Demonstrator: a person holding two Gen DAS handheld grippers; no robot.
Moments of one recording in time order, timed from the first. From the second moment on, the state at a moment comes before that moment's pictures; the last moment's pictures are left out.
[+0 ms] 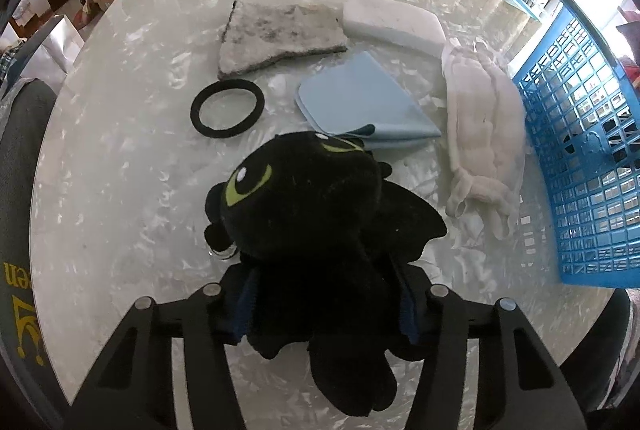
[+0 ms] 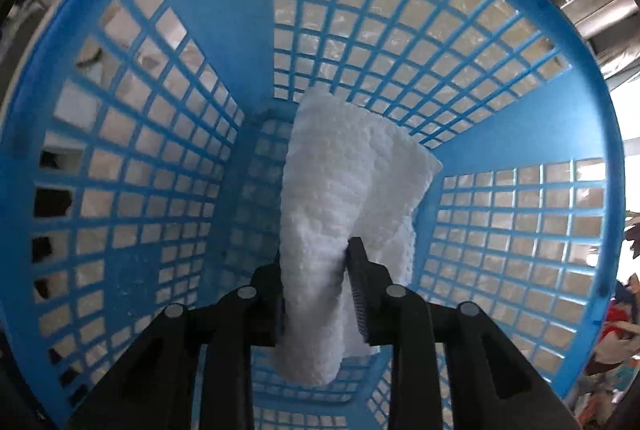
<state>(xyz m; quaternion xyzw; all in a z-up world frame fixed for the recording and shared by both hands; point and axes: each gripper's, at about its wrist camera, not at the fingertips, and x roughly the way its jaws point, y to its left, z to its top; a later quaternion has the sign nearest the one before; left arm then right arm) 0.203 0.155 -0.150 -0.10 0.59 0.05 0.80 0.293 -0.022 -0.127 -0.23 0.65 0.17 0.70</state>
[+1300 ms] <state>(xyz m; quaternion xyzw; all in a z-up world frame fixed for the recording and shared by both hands) 0.146 0.101 -0.006 -0.09 0.50 0.01 0.86 0.217 -0.175 0.044 -0.08 0.56 0.17 0.81</state>
